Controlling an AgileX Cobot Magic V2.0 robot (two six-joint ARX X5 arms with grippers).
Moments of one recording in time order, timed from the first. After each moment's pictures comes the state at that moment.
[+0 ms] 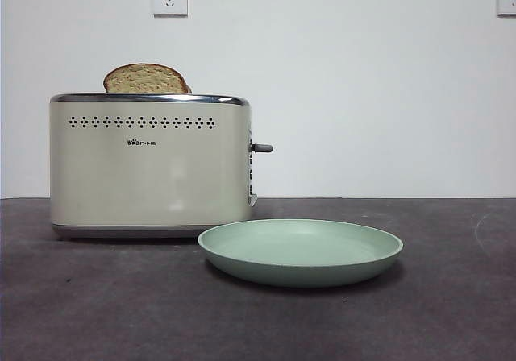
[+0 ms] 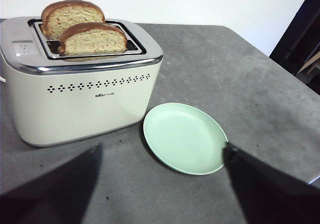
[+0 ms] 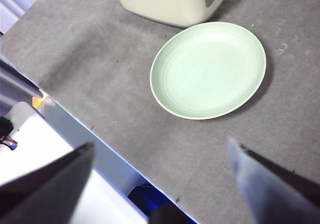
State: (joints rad) left arm 0.01 0.41 0.82 -0.80 0.58 -0.06; right arm 0.19 0.69 0.93 -1.02 -0.57 -0.13
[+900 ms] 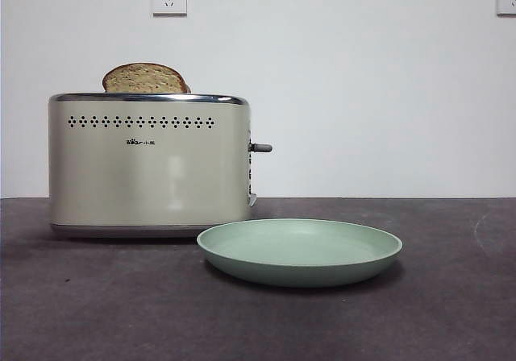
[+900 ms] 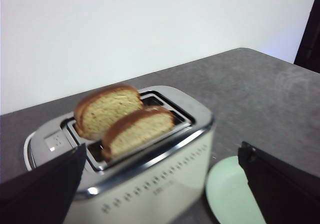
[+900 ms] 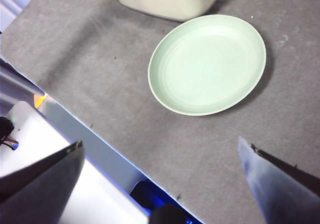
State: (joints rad) left arm 0.01 0.88 0.82 -0.15 0.58 0.12; right arm 0.19 0.72 0.93 -1.02 -0.57 -0.11
